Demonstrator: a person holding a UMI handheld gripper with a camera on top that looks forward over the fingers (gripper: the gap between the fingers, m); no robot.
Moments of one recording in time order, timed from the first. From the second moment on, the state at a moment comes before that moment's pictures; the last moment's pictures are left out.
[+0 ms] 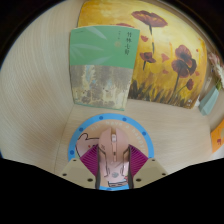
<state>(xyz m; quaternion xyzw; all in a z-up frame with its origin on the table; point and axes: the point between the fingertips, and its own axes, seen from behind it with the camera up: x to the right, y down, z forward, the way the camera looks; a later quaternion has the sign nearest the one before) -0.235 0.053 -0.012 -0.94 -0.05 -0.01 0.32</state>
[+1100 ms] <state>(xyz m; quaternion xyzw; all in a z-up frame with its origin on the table) -0.074 -0.077 0.236 -0.89 -0.01 0.01 0.45</state>
